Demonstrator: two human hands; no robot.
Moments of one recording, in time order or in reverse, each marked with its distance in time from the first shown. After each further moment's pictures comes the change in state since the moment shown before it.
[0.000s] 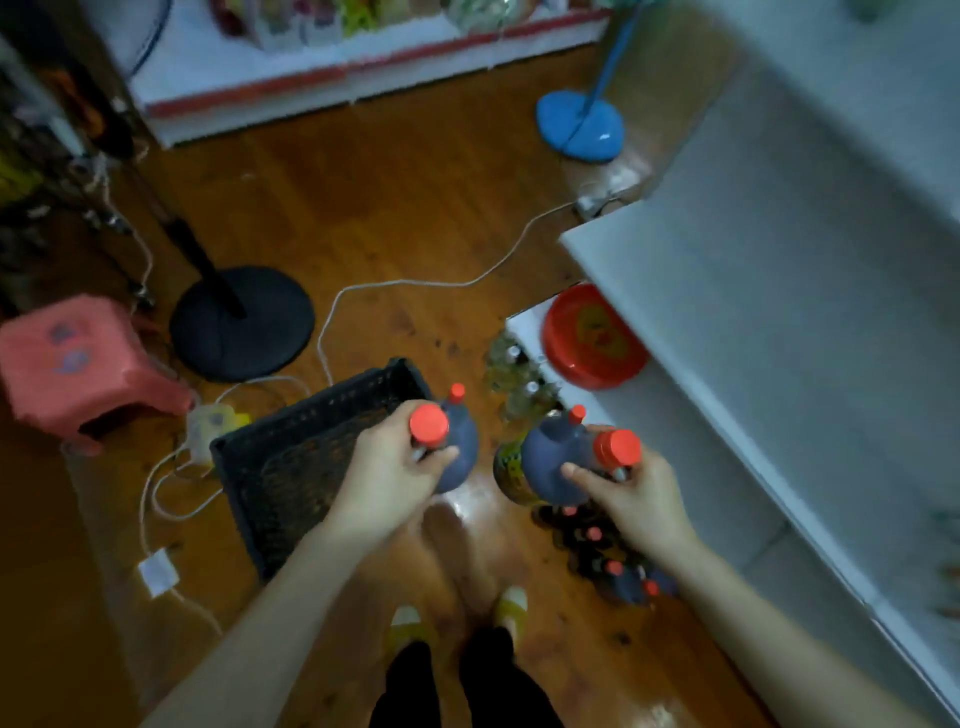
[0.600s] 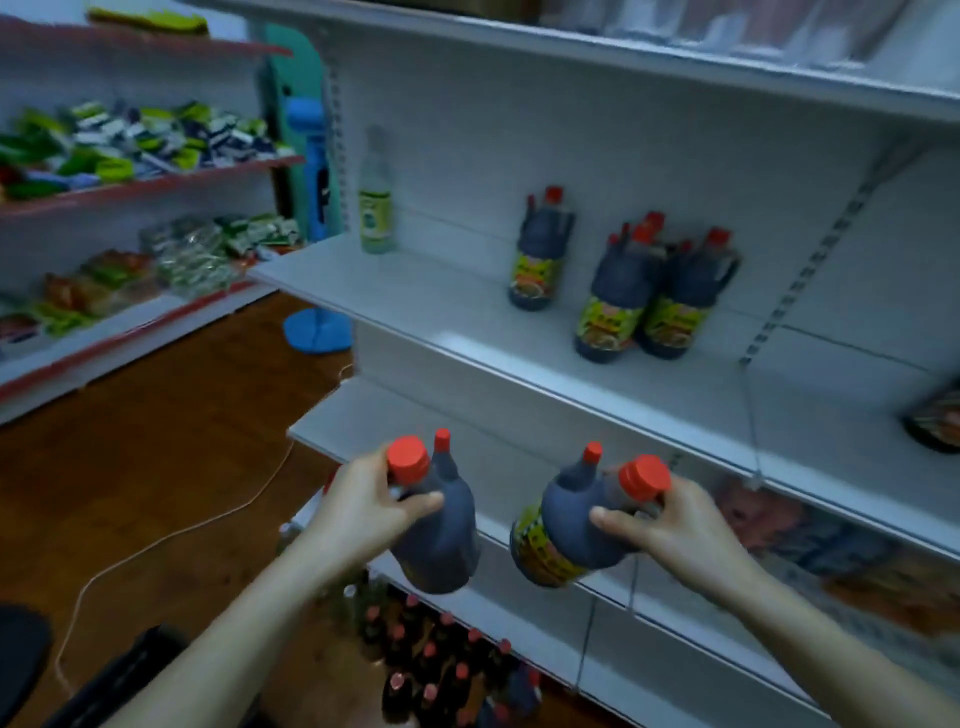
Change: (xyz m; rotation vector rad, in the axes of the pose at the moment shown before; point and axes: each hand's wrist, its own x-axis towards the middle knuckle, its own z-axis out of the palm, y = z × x) left_hand -0.066 0.315 0.170 0.151 -0.366 0.474; right_hand -0.158 0.054 -0.368 -0.103 0.435 0.072
